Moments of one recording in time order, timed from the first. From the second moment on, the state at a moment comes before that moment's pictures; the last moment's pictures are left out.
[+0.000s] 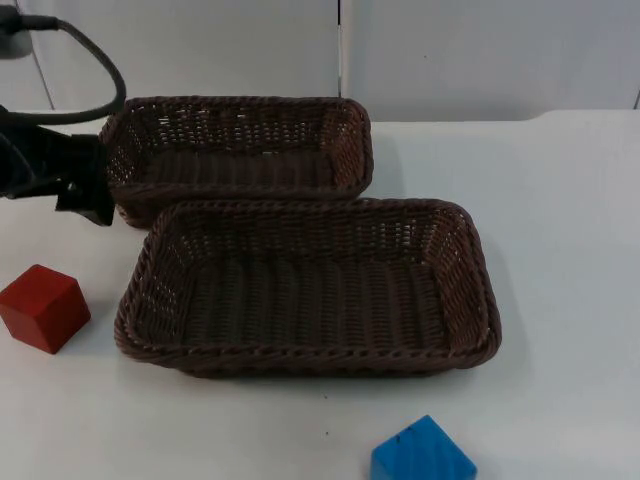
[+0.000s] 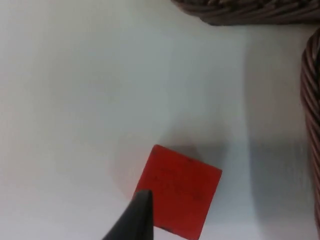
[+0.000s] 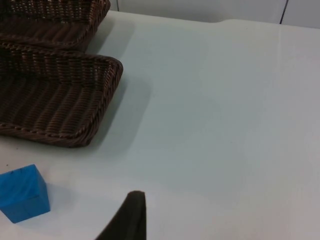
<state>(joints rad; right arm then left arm) 0.11 0.00 -0.52 0.10 1.08 -0.14 -0.12 1.61 -0.85 -0.03 0.39 -0.08</state>
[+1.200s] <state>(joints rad) 0.11 0.00 -0.52 0.10 1.08 -0.14 -0.09 1.74 -0.85 0.05 0.25 -0.66</state>
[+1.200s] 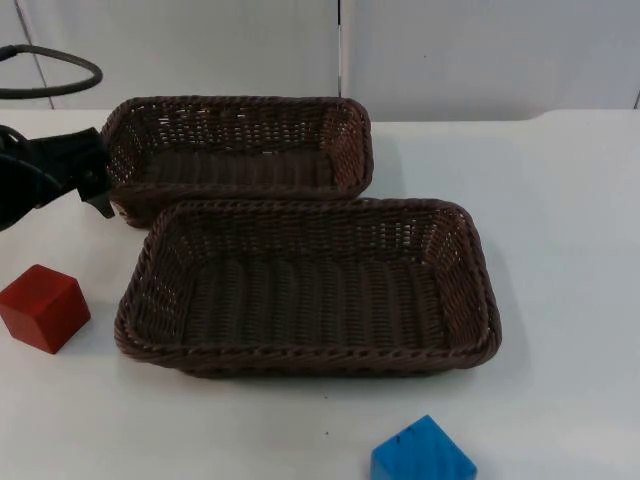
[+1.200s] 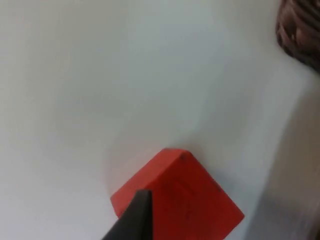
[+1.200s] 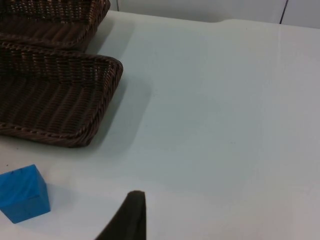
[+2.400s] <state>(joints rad) 0.11 0.66 -0.67 0.14 0.86 -0.12 -0.09 1.82 -0.85 0.12 0.30 -0.90</state>
